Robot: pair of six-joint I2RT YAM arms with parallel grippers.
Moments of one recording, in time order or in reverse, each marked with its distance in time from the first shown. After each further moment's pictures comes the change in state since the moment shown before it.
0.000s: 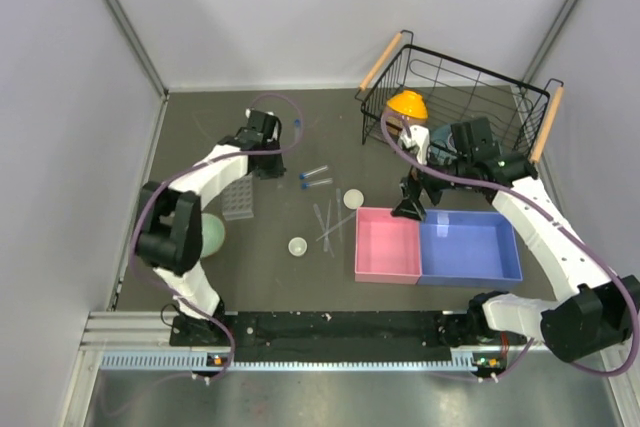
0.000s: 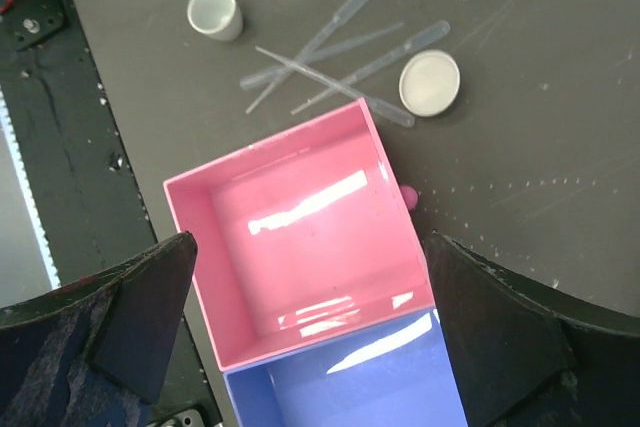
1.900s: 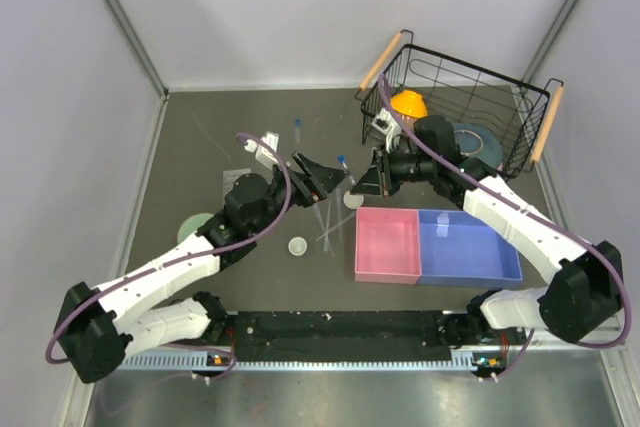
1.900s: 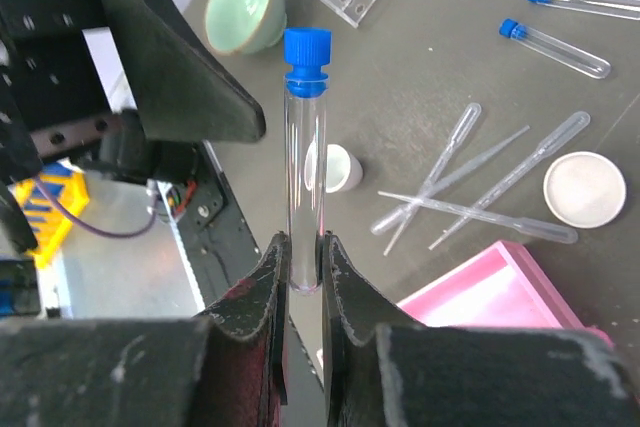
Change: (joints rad) left arm -0.470 -0.769 -0.594 0.830 0.027 -0.582; right arm 0.204 0.116 -0.053 0.547 0.023 0.838
